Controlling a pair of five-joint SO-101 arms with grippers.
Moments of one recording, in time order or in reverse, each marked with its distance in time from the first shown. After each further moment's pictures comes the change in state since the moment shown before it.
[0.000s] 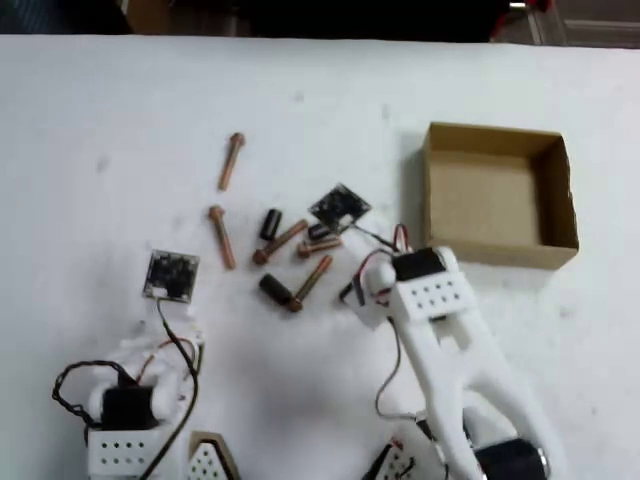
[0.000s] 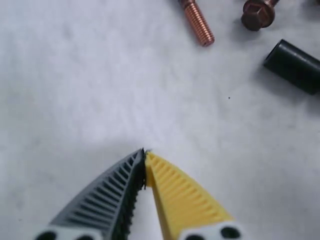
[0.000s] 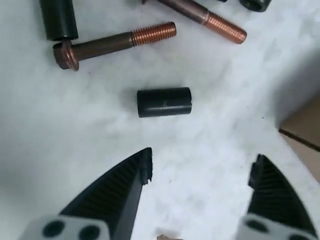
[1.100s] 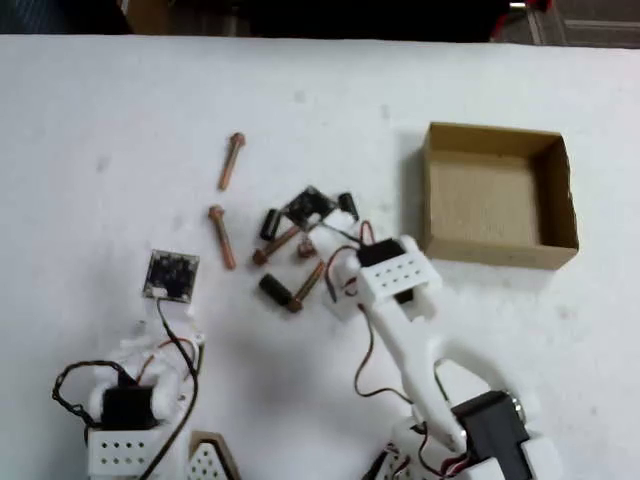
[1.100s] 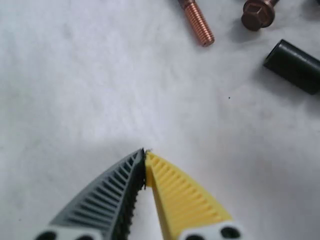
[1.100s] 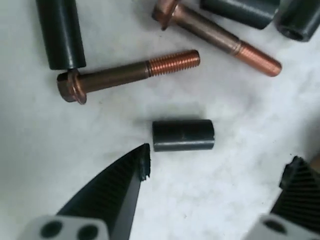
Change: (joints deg) left arm 0.0 0.0 0.0 0.0 0.0; right arm -7.5 12.2 -3.1 -6.4 -5.1
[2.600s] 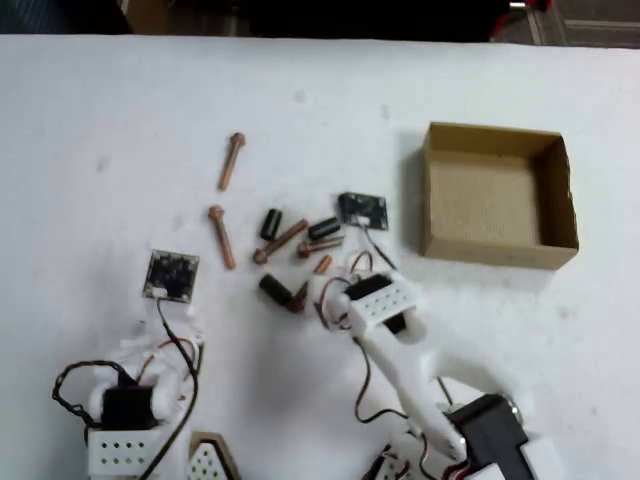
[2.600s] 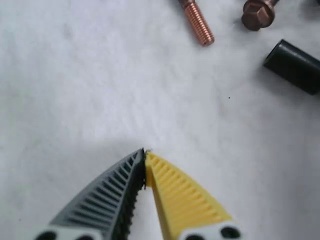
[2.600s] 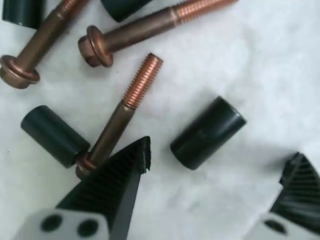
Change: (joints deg) left arm 0.0 0.0 0.0 0.0 0.0; right arm -3.6 -0.7 13.3 -21.6 -54.2
